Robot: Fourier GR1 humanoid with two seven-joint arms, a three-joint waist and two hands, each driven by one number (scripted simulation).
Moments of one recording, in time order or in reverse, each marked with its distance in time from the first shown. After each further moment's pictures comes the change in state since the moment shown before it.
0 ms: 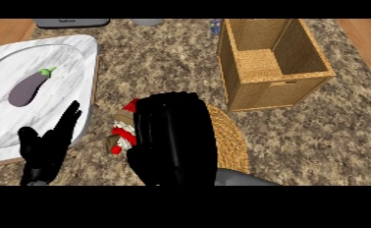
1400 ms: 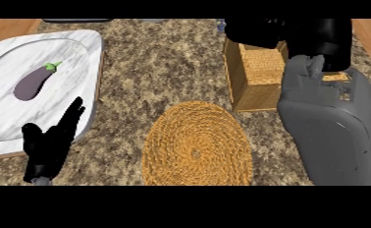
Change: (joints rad) left arm -0.022 -0.023 0.009 -0.010 -0.035 -0.020 0.016; right arm -0.179 -0.126 -0.654 0.082 -0.053 0.257 -0.059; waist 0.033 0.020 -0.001
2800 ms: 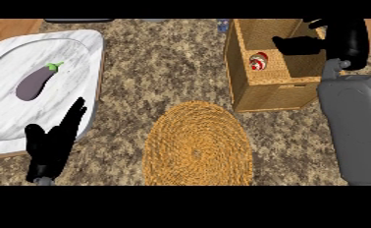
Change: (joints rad) left arm 0.002 -0.031 0.018 0.003 -0.032 -0.023 -0.001; right arm 0.235 -0.142 -0.194 0.271 -0.083 -0.096 -0.376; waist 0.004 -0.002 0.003
